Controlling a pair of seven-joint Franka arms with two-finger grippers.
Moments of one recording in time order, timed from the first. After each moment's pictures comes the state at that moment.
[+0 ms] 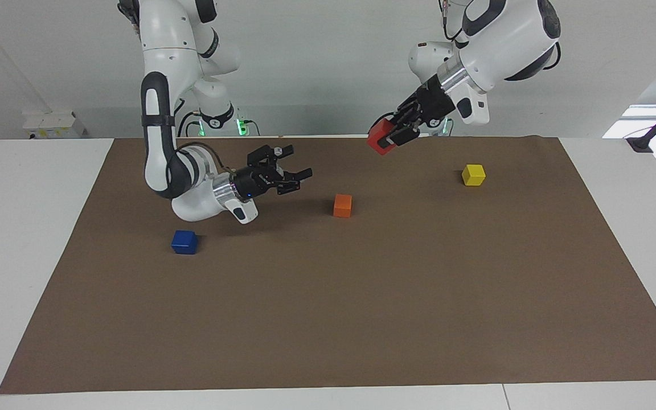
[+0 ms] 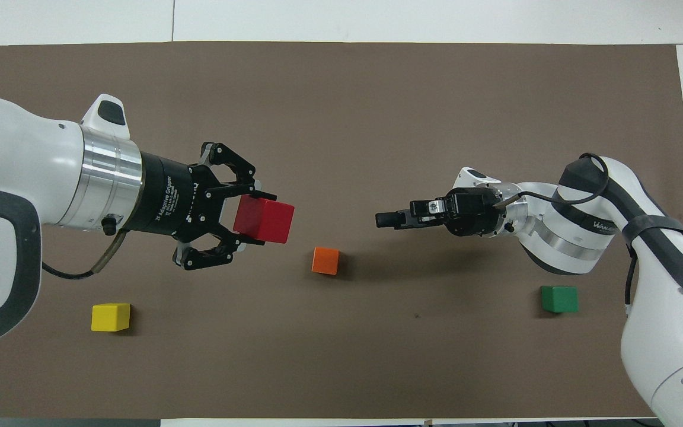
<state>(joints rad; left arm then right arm) -0.18 -0.06 -0.17 -1.74 -0.69 1.78 -1.51 0.20 0.33 -0.09 -2.14 1.91 1.23 -0.83</state>
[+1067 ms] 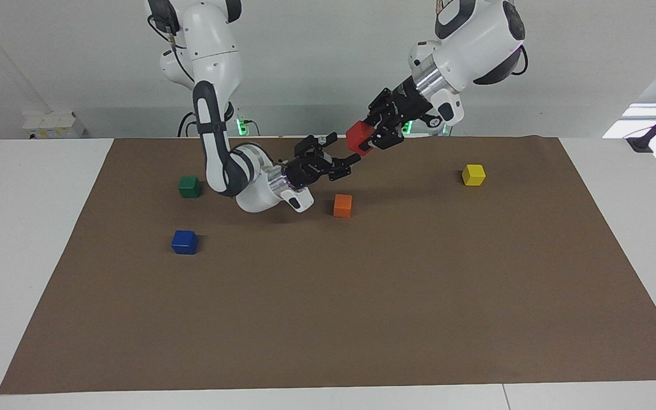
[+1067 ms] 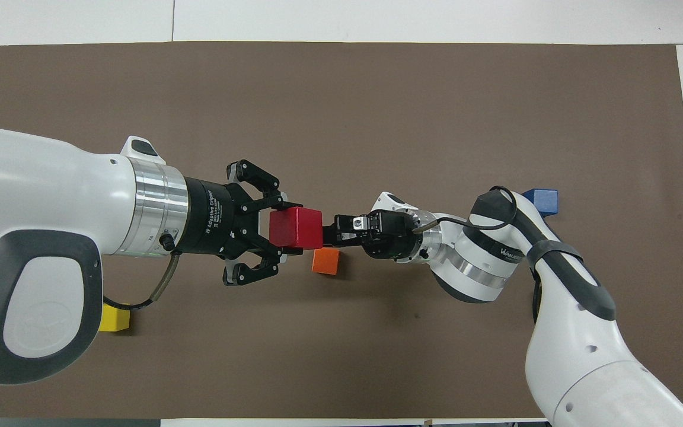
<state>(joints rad) -0.26 -0.11 -0.17 -1.86 -0.71 1.90 -1.76 0.50 0.39 -0.09 -2.15 2.35 1.19 -0.89</state>
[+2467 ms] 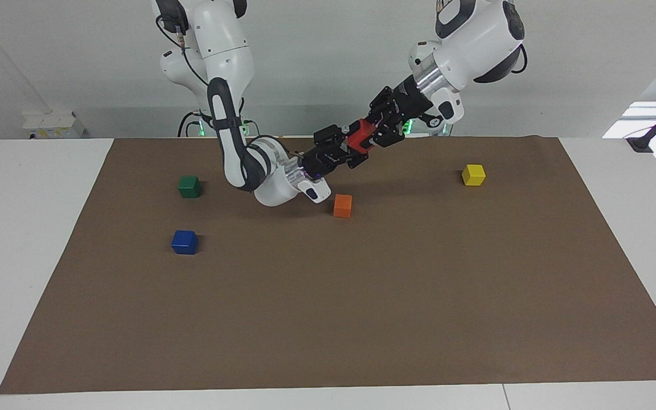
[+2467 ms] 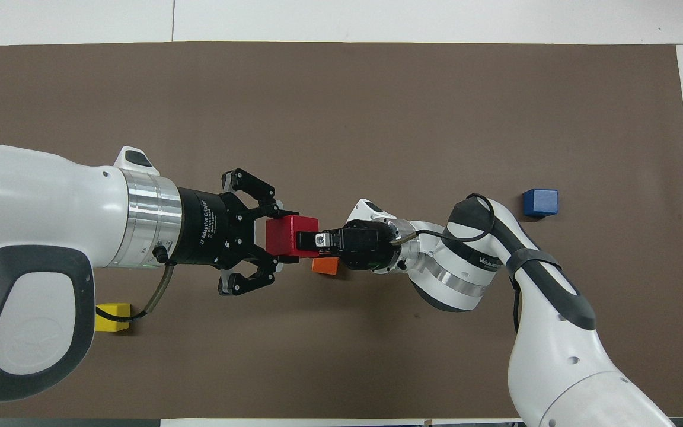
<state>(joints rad) -0.26 -0.15 -0.17 -1.90 -0.72 1.90 -1.76 0.53 0.39 -0.05 -2.13 2.40 1.19 -0.93</state>
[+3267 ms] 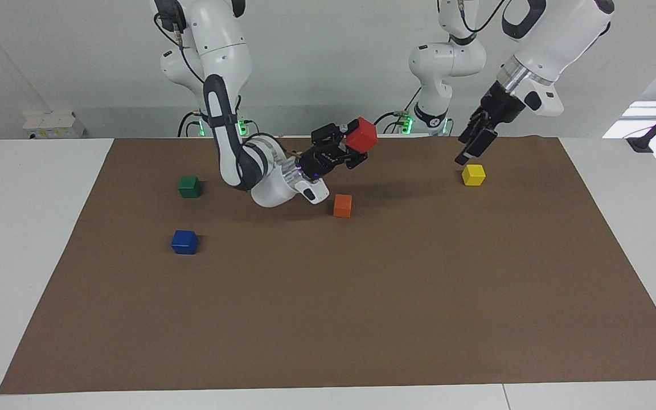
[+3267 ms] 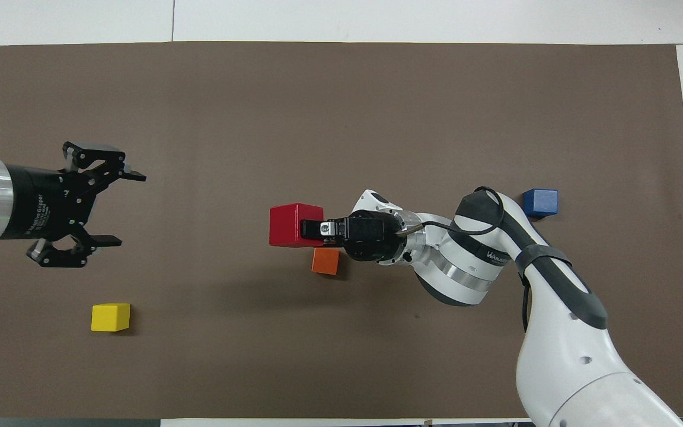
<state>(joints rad) 0.01 -0.19 -0.13 -1.90 -0.28 1.79 -0.97 0.51 0.36 -0.06 -2.11 2.40 1.26 -0.90</state>
